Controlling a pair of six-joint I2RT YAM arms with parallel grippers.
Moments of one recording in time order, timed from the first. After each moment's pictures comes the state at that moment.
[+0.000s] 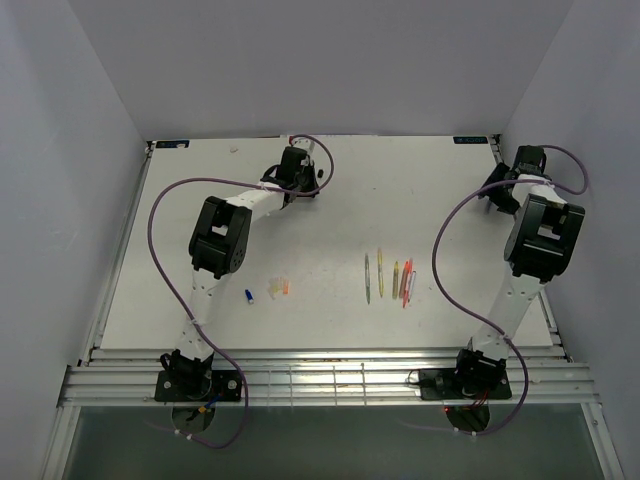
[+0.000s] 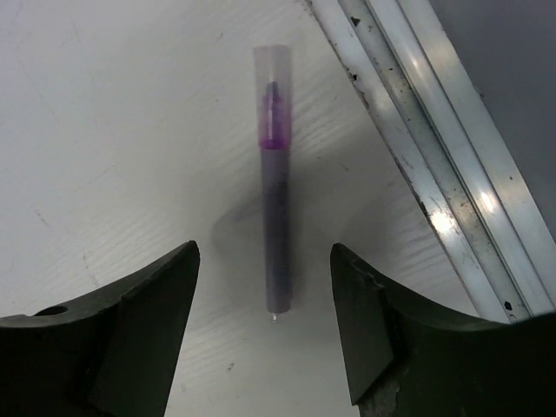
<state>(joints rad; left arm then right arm) -0.43 2.39 1.79 -0.01 0.04 -0.33 -0.31 2.17 1.61 -0.37 -0.04 0.28</state>
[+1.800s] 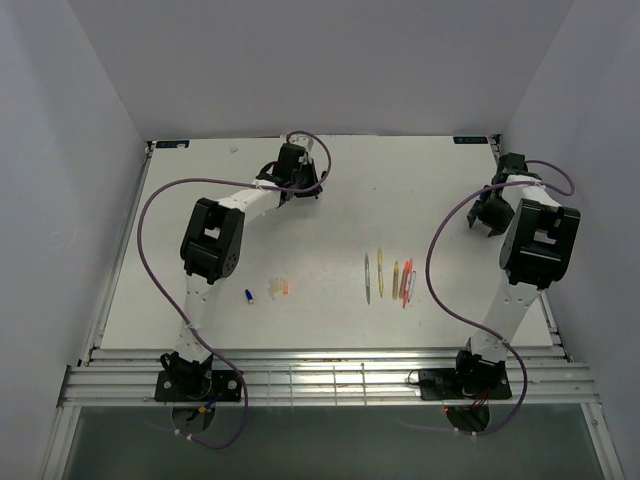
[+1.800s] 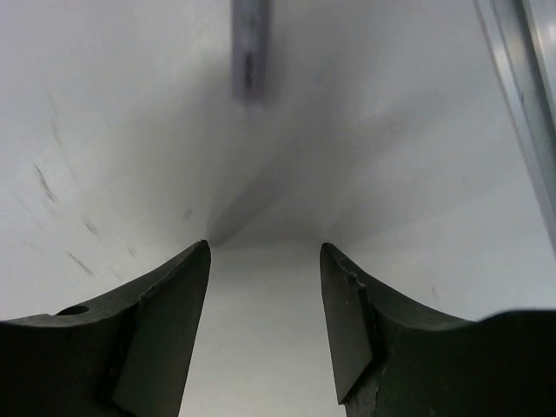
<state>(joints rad) -0.44 2.29 1.73 -0.08 0.10 -0.40 -0.24 2.11 1.58 -0.66 0.07 0.28</state>
